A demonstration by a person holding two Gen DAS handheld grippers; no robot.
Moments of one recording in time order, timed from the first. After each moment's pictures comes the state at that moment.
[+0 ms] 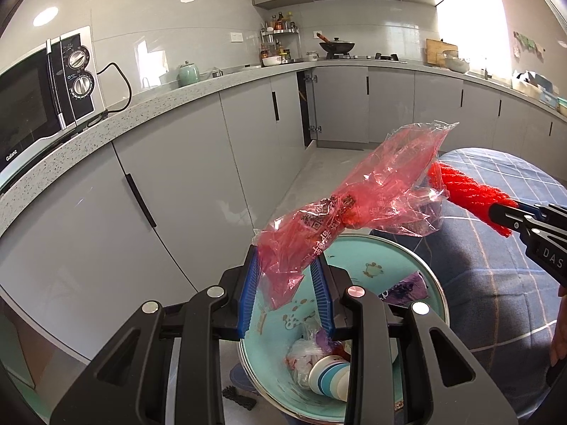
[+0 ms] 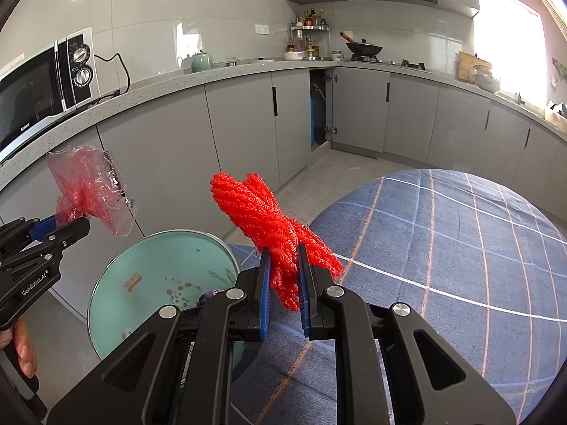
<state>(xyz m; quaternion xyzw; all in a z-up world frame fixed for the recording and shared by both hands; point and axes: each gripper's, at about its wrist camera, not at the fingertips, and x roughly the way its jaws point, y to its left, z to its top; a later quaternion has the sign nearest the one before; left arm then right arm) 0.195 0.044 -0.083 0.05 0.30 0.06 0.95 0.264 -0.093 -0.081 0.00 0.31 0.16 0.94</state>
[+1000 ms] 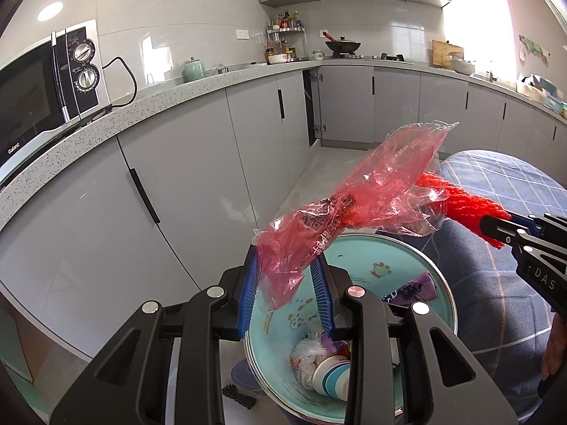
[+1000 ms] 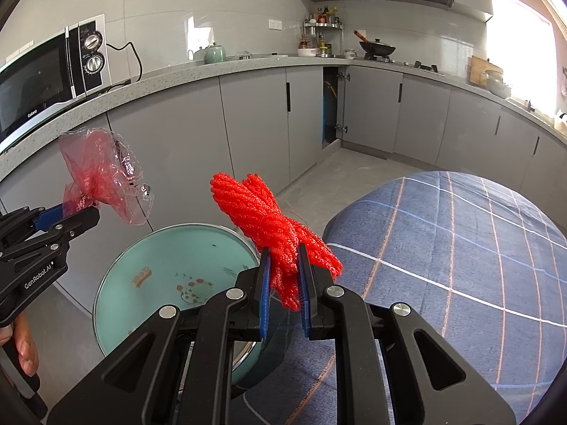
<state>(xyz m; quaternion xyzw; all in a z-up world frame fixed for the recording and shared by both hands) 0.198 0.052 -0.086 0.04 0.30 0.07 0.95 0.266 -0.068 -0.086 -0.02 0.31 0.17 0.93</state>
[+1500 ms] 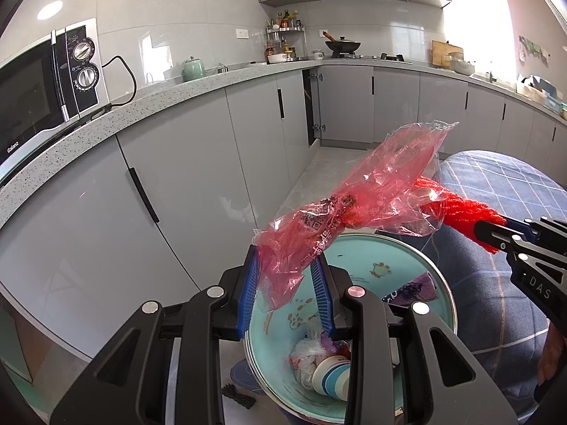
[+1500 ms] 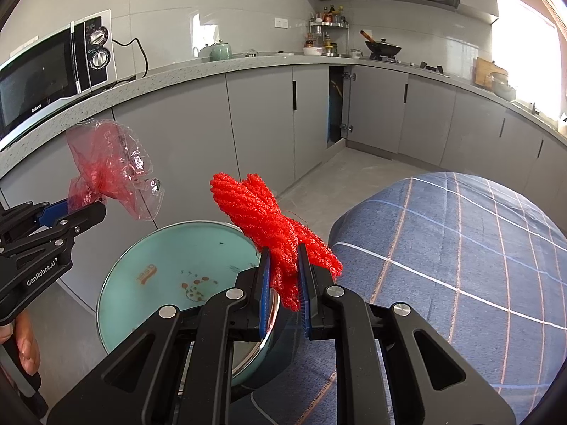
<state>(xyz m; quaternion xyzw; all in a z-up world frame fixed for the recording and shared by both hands) 0.199 0.054 -0.087 0.04 0.30 0.07 0.95 0.264 -0.058 -0.086 -0.02 0.31 0.18 0.93</state>
